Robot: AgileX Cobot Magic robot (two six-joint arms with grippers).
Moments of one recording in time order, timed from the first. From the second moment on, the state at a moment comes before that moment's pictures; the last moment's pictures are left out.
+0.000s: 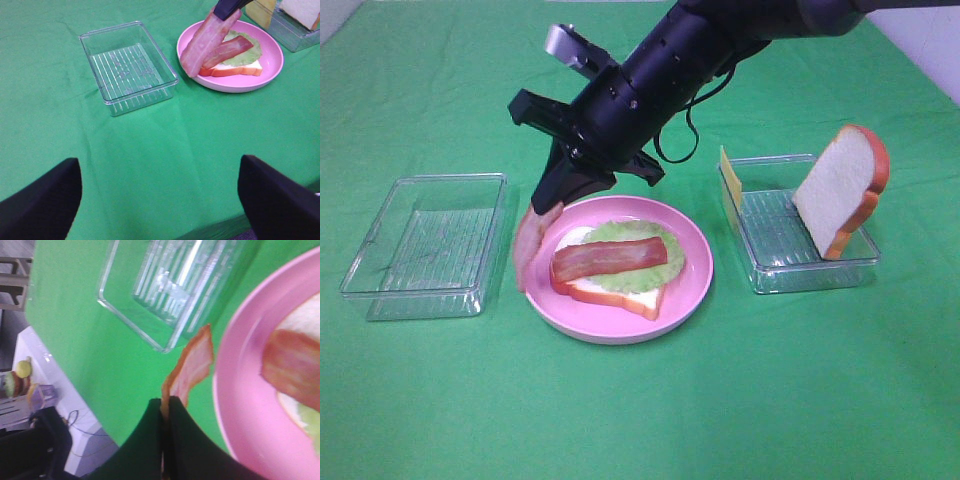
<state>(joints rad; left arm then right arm) -0.37 0.05 -0.50 -0.03 1.05 -0.04 0.55 2.17 -1.70 0.79 0.97 -0.28</state>
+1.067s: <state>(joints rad) -0.37 0.05 -0.50 -0.03 1.05 -0.04 0.55 2.10 -1.75 0.02 1.06 0.12</state>
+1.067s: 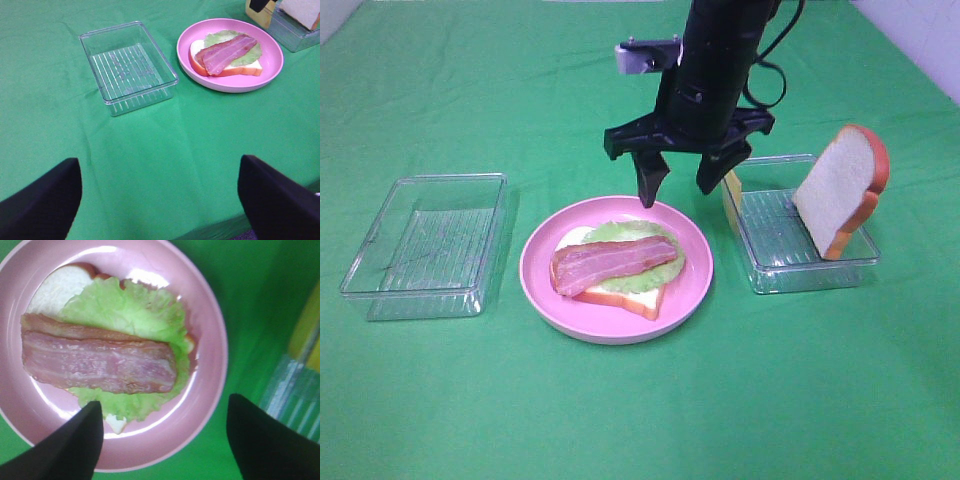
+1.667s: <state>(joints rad) -0.37 0.05 -0.50 -0.03 1.05 -0.04 0.37 2.13 -1.92 0.02 1.14 0.12</state>
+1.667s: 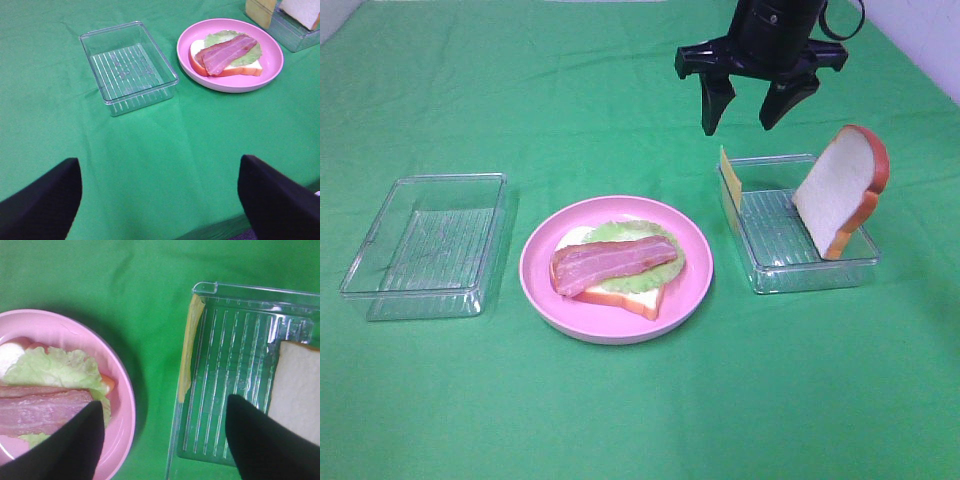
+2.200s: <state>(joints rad) -0.37 0.05 -0.50 -0.03 1.05 -0.04 0.36 2.28 -1.92 0.05 1.11 0.09</state>
